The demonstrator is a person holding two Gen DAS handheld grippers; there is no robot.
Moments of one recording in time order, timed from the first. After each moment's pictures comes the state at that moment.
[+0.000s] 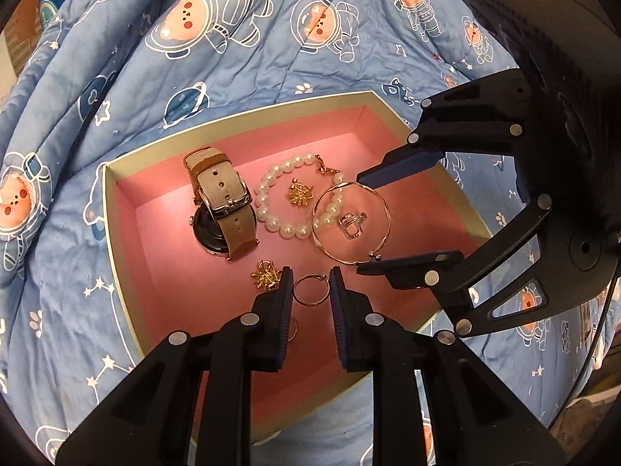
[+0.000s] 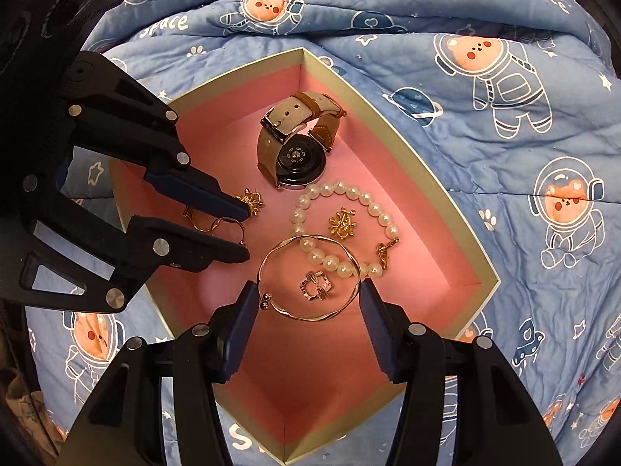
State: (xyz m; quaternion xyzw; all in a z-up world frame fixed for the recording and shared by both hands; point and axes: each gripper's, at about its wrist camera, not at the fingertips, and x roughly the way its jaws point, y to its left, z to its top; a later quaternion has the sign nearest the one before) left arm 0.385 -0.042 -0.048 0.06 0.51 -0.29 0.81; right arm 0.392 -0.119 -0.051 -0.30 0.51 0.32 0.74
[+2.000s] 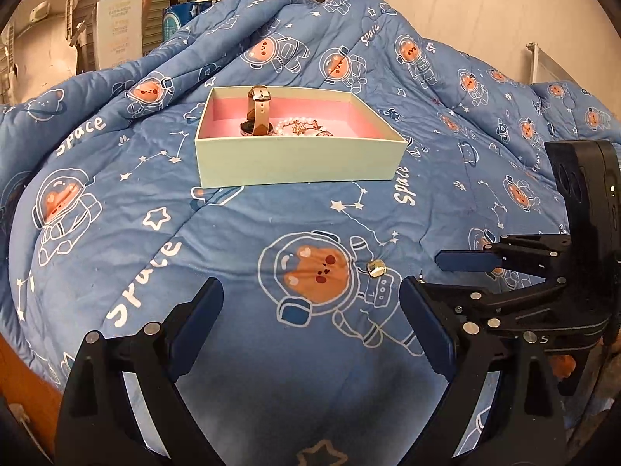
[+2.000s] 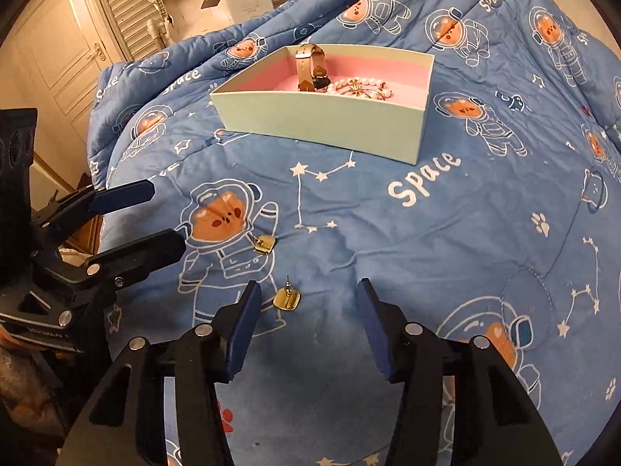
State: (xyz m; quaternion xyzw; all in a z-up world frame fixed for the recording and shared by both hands) left arm 0.166 -0.024 -0.053 -0.02 0.39 -0.17 0.91; right arm 0.190 -0.196 -0.076 -0.02 0.47 0.22 0.86
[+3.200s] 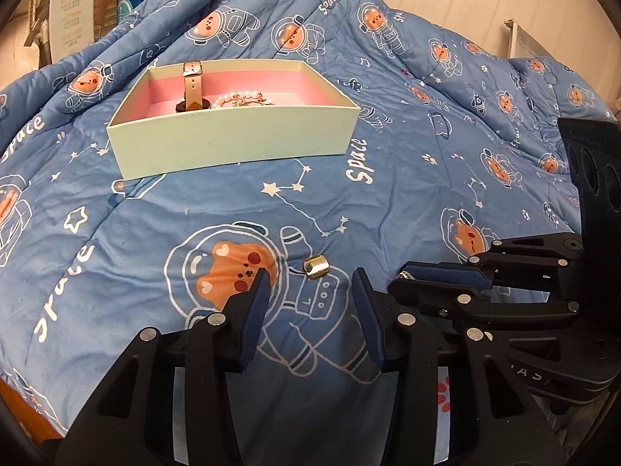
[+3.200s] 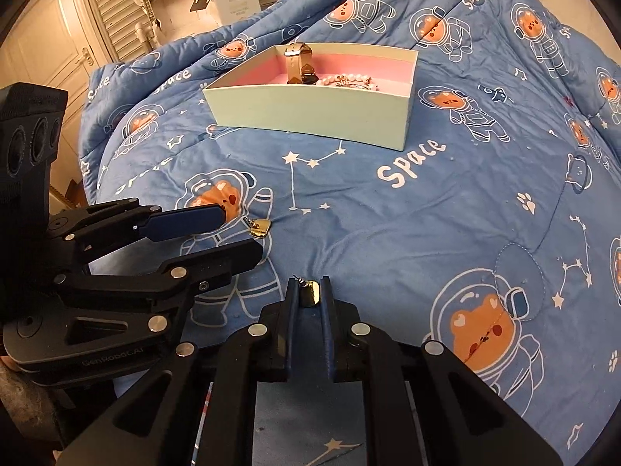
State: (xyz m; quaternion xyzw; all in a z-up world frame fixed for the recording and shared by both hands) left arm 0.186 -0.067 -0.072 0.00 0.42 -0.22 0.88; right arm 0.176 -0.199 -0.075 -0.03 0.46 0.19 0.86
